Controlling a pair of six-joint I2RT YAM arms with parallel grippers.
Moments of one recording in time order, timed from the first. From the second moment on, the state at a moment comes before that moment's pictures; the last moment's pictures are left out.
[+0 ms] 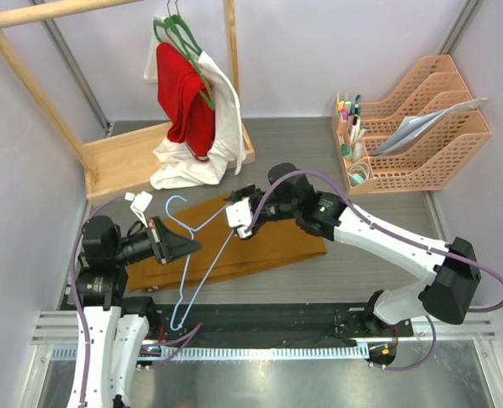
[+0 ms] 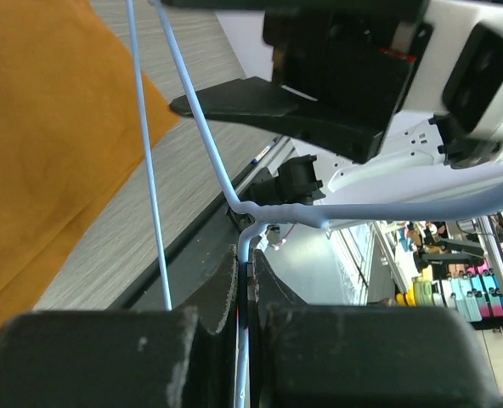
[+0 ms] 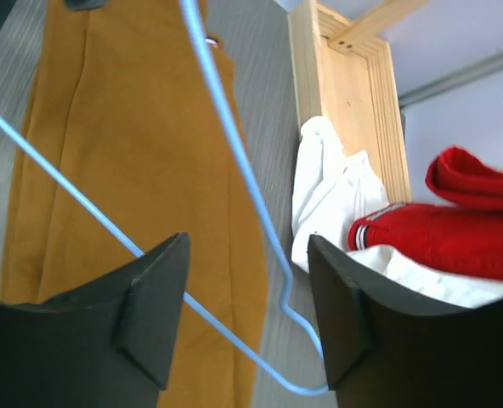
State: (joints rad) left arm 0.03 0.46 0.65 -0.49 1.12 -0.68; right arm 0.90 1.38 1.18 -0.20 -0.51 -0.94
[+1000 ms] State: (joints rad) left arm 0.03 0.61 0.89 -0.63 0.98 -0.38; right arm 0.87 1.49 1.28 -0.53 -0.45 -1.21
